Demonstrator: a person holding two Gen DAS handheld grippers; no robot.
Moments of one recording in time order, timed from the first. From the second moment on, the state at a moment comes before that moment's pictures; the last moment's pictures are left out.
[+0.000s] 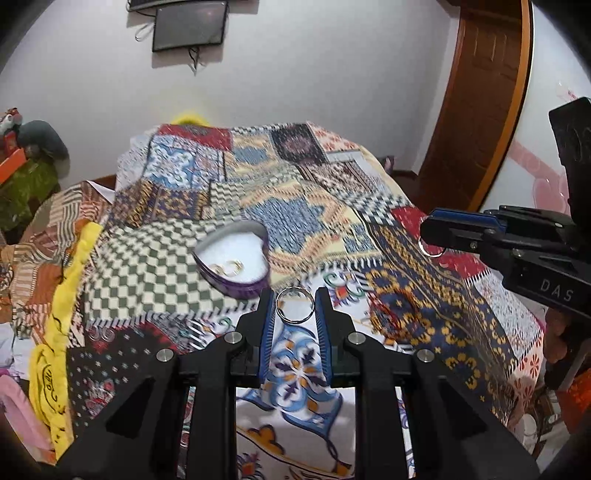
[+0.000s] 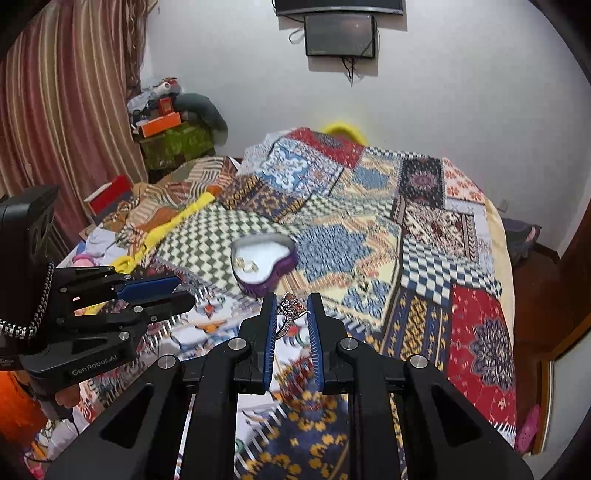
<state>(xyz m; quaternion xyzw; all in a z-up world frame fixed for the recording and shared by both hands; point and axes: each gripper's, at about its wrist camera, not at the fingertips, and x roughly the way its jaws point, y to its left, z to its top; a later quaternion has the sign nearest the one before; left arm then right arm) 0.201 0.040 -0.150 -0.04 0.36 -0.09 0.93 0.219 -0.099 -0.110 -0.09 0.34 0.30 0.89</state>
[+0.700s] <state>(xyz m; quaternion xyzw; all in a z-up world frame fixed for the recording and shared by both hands) 0.251 0.091 -0.150 -0.07 0.34 -0.06 0.94 0.270 -0.047 -0.121 -0.08 0.34 0.32 0.88</state>
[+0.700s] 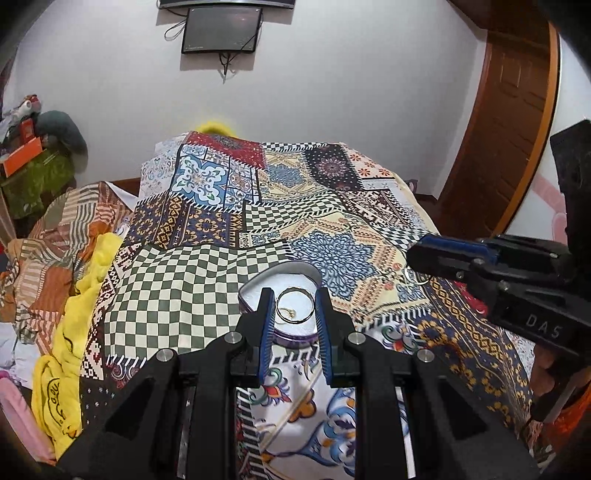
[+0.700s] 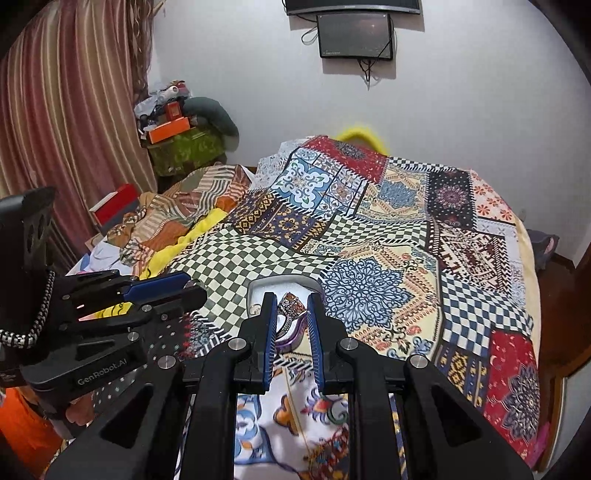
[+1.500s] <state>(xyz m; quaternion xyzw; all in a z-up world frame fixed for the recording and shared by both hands) 0.331 0.110 -0.212 -0.07 0.42 -0.06 0.90 0.353 0.005 -0.179 -0.11 0.45 0.33 0.82</state>
